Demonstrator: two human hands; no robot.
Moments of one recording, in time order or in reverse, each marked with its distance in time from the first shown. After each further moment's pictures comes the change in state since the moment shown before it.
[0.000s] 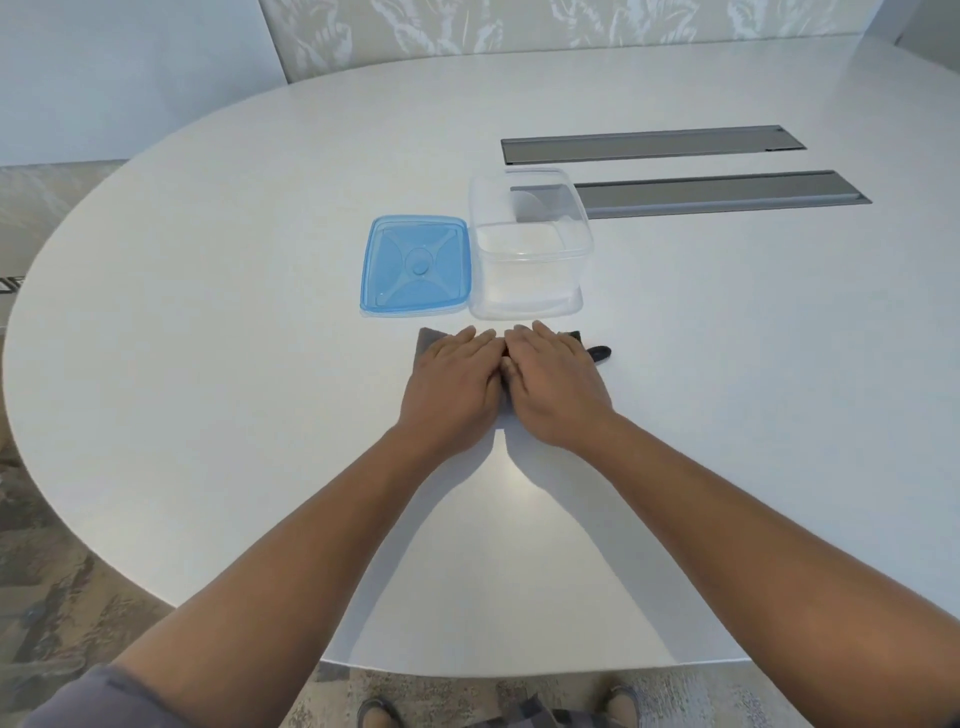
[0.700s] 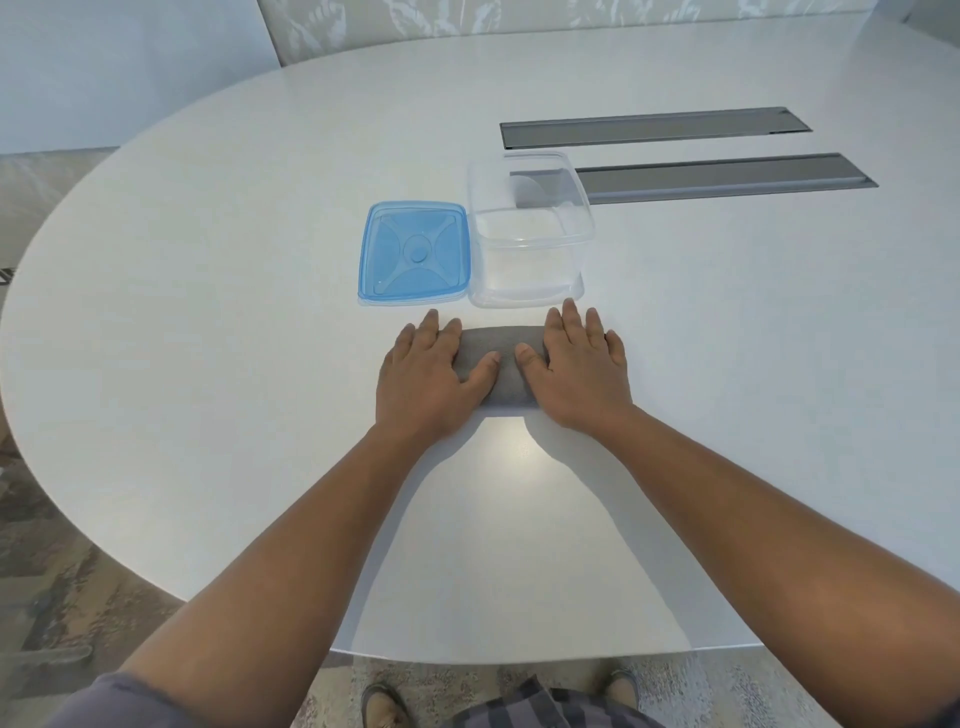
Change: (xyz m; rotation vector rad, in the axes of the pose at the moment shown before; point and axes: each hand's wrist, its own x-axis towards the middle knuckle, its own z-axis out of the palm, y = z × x) left_hand -0.008 -0.026 0.016 -0.024 -0.047 -0.400; right_hand -0.002 0.020 0.011 0.020 -0.064 0.314
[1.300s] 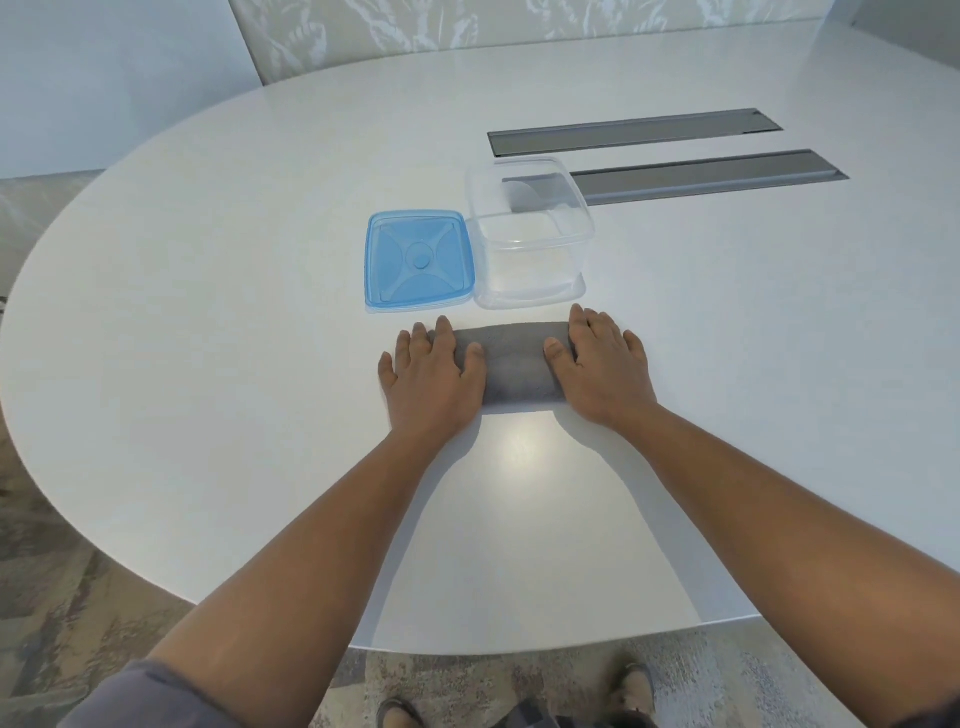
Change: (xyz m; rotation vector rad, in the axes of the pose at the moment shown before) left_hand 0.000 -0.005 -0.003 -0.062 0.028 -0.066; right_hand -0.005 0.011 0.001 0.070 0.082 0.038
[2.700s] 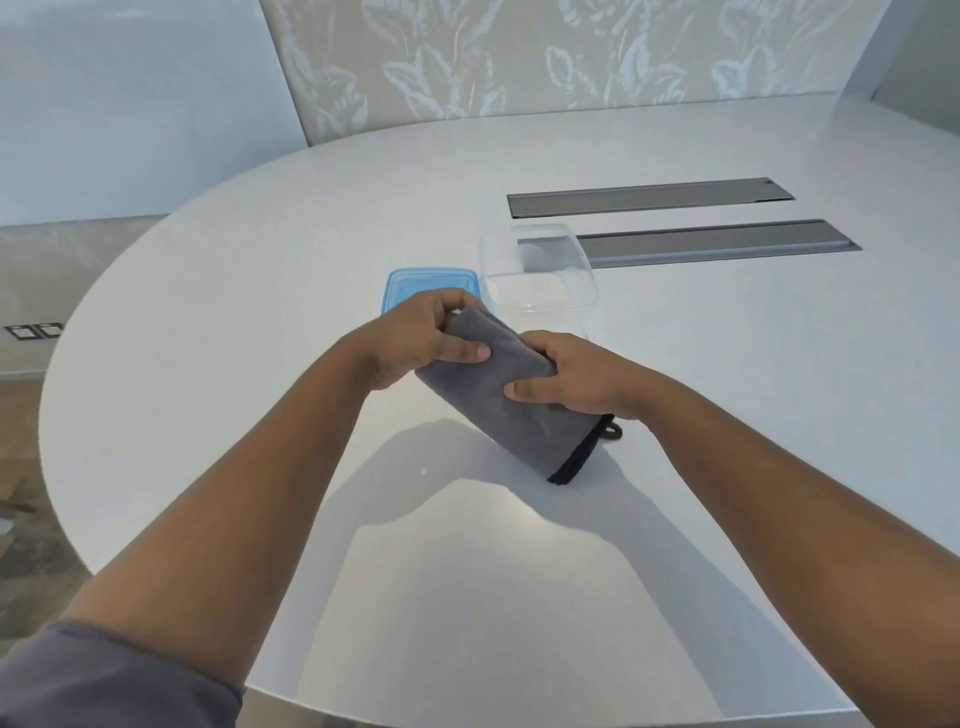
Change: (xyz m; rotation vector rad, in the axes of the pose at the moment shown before) left_hand 0.067 0.028 -0.125 -0.840 -0.567 0.235; right_hand 0.038 -0.039 -0.086 0.547 -0.475 -0.307
